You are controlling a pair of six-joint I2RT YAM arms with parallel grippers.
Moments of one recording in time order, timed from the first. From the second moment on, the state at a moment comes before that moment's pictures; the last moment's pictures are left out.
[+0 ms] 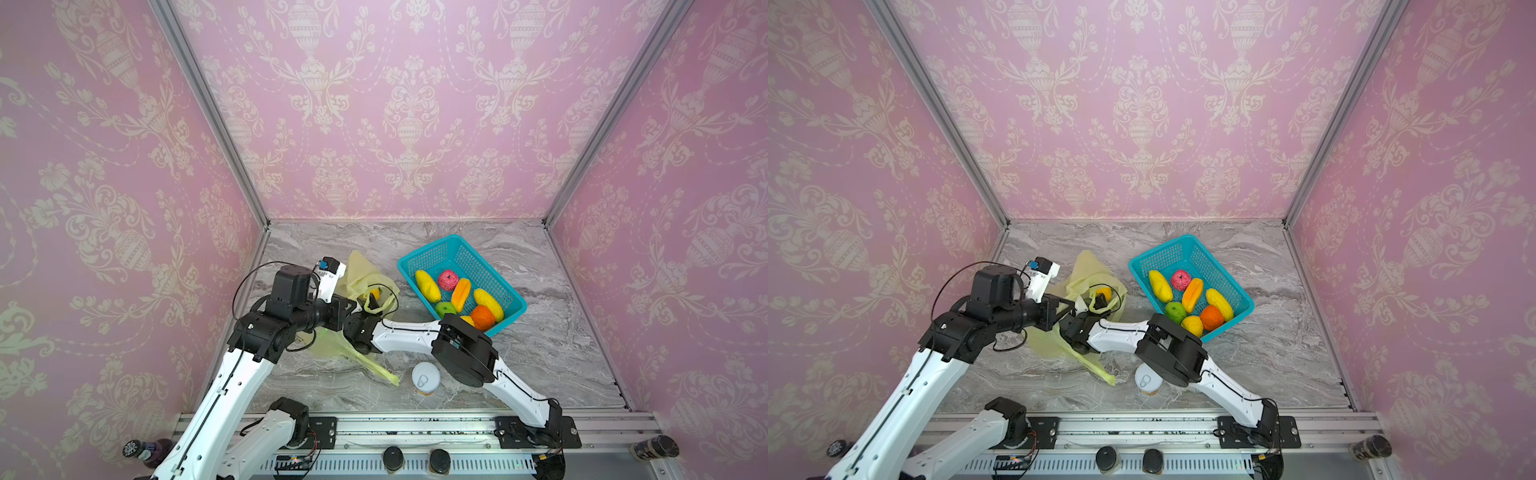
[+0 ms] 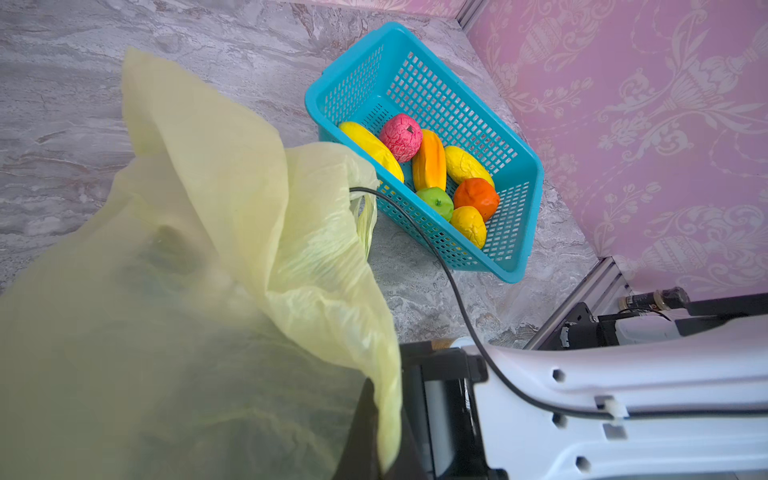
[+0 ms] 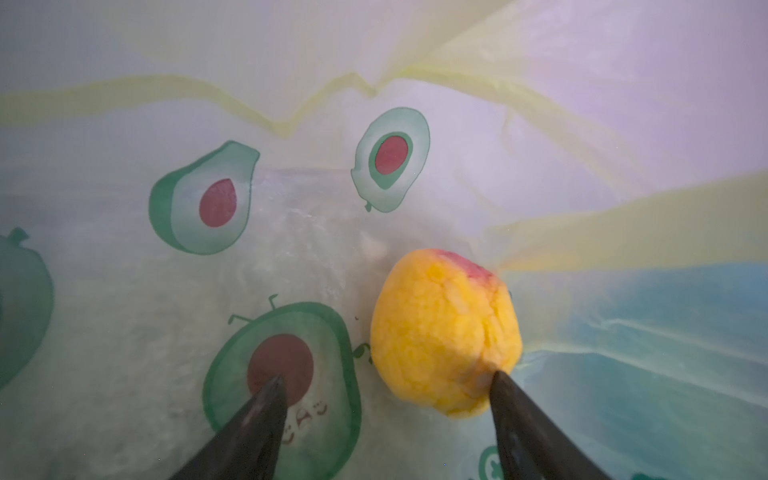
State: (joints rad) left arm -0.31 0.89 1.04 -0.86 0.44 -0.21; right arm 1.12 2.44 1.81 -0.25 0.97 0.26
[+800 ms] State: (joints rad) left arm -0.34 0.89 1.04 -0.84 0.51 -0.22; right arm 1.12 2.44 1.71 -0.05 1.15 0.23
